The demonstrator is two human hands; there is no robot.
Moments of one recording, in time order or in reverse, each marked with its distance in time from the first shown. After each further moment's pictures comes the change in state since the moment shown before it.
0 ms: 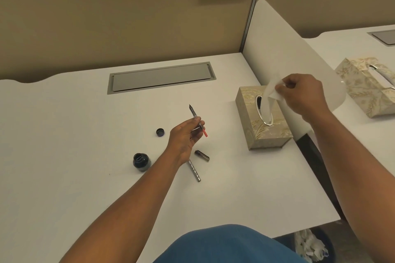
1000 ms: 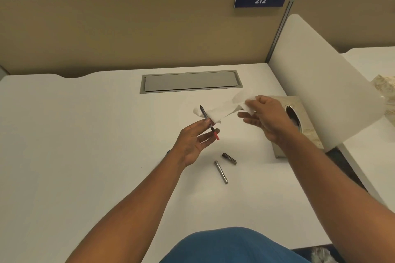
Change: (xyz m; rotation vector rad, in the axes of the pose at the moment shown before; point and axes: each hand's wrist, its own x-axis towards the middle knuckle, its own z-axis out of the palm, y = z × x) left_hand -0.028 0.044 -0.059 -0.054 -0.136 -0.005; right_hand -0.066 -0.103 0.095 0.883 -0.447 0.265
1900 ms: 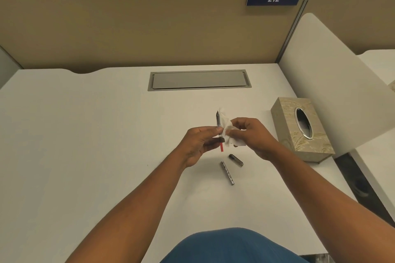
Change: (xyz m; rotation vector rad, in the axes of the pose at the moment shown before) left_hand -0.004 0.005 -0.011 0.243 -0.050 -0.026; right_hand 0.003 0.056 0.031 -0.288 -0.323 -0.062
